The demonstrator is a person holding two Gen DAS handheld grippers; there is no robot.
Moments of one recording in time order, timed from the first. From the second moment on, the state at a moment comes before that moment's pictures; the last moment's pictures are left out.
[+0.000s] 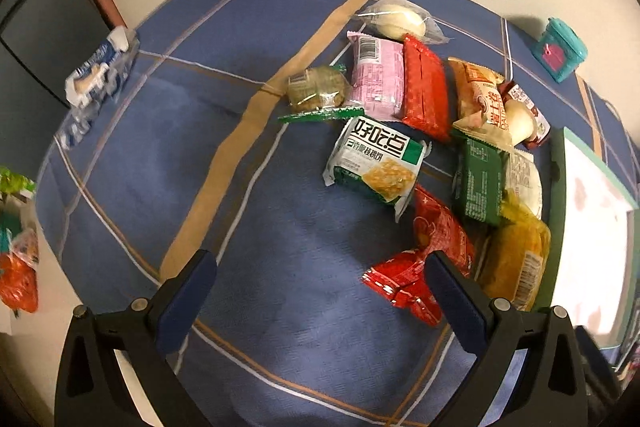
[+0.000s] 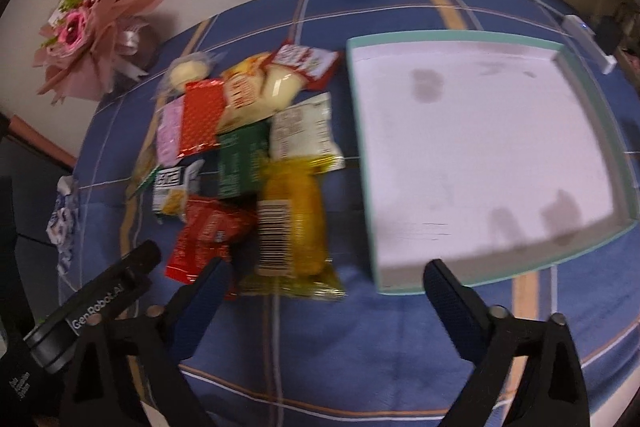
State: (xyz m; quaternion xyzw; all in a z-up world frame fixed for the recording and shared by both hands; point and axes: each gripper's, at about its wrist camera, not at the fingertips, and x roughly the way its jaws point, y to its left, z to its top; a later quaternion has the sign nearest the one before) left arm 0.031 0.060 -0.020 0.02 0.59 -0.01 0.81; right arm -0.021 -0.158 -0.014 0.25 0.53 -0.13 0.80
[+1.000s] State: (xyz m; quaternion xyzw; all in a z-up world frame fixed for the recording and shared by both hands) left arm 0.065 -0.013 -0.088 -0.03 0.66 -0.11 0.74; right arm 0.032 -0.135 -0.071 0.21 0.58 -0.09 0.78
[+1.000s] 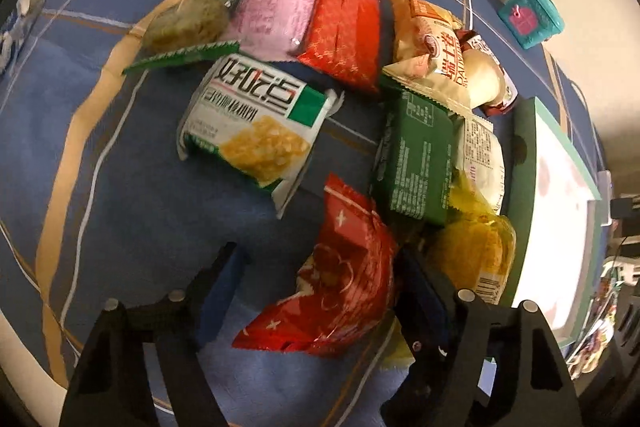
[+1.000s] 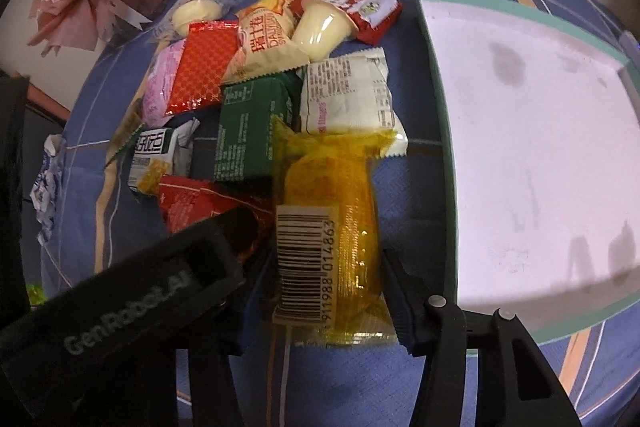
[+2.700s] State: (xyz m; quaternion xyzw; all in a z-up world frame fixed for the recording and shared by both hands) left arm 0.073 -0.025 -0.048 -0.08 0.65 -0.13 0.74; right arm 0.006 -0.158 -0.025 0.22 0.56 -0.09 0.80
